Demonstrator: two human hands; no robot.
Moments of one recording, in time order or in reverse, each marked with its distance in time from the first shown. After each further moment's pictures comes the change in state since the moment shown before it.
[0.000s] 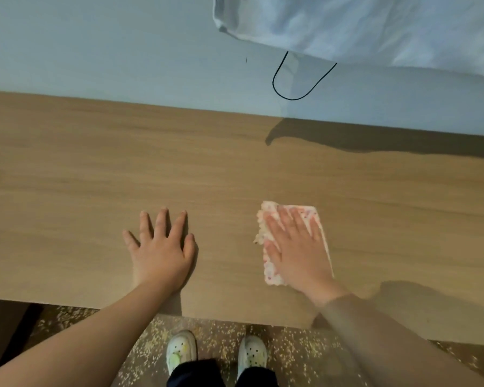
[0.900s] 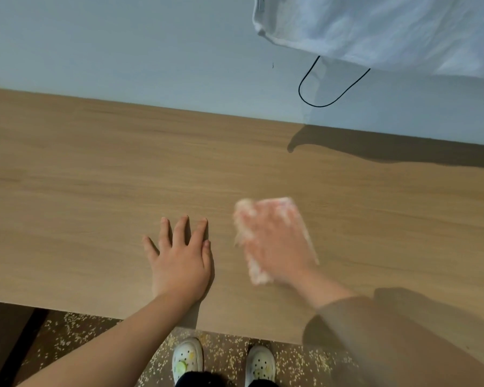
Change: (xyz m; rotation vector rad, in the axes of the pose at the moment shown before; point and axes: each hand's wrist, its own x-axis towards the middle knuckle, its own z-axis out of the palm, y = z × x) left_hand 0.003 -0.004 0.005 -0.049 0.050 0.012; right_hand 0.049 -0.054 -0.004 -0.073 0.144 -0.251
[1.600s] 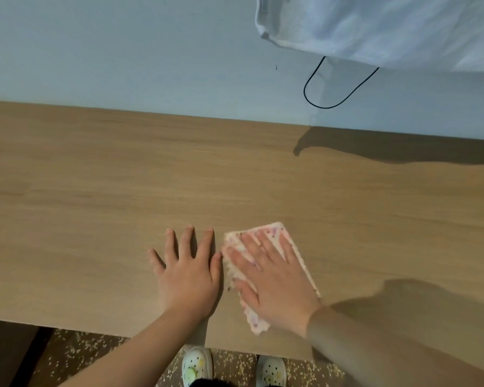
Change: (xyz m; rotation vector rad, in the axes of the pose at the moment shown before) left_hand -0.002 0.000 -0.003 -0.004 -0.041 -0.002; right_hand -0.025 -0.038 0.002 0.095 0.007 -0.056
